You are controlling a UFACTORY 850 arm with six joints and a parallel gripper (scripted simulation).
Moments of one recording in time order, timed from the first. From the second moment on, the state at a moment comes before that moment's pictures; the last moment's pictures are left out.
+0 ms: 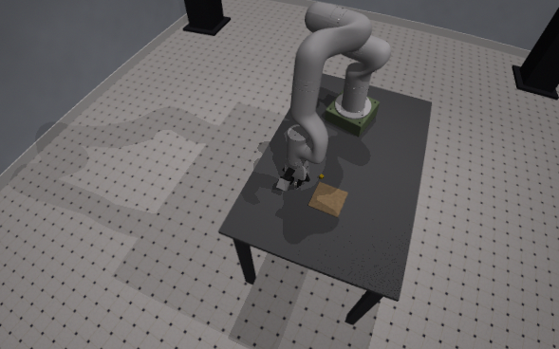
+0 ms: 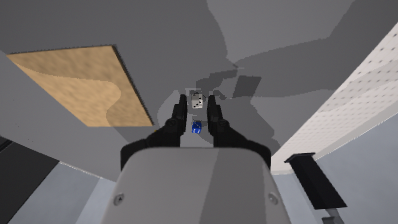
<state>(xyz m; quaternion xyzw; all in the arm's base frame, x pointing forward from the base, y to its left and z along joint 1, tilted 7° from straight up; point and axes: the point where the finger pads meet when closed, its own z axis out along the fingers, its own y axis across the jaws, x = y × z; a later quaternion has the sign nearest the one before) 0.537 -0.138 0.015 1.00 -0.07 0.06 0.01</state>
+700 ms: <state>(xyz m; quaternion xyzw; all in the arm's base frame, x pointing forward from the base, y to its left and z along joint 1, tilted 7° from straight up) 0.537 -0.139 0.009 1.00 -0.07 0.06 0.01</state>
